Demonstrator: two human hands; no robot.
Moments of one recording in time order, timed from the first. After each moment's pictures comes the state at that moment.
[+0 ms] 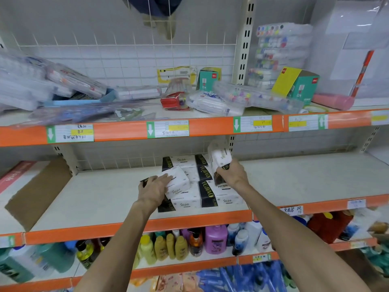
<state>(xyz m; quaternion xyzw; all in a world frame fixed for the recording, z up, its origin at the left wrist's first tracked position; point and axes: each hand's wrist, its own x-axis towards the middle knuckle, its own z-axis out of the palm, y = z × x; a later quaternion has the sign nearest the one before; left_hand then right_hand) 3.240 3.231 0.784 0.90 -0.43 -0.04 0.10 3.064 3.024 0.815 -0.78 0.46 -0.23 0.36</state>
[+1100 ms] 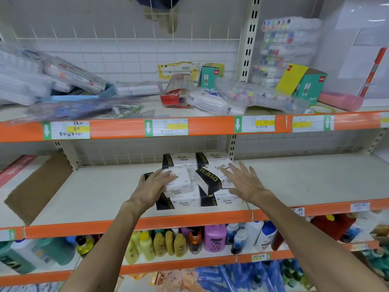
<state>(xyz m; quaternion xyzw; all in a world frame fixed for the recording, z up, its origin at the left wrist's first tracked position) 3.255 3.242 0.780 0.85 -0.52 -0.03 0.13 3.022 2.993 0.791 -0.97 0.24 0.03 -0.06</state>
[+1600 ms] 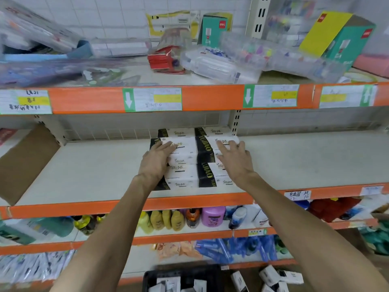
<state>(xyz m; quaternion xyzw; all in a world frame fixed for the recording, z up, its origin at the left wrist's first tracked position) 3.255 3.183 0.769 0.87 -0.46 0.02 0.17 3.072 2.996 0.766 -0.94 0.32 -0.07 -0.06</state>
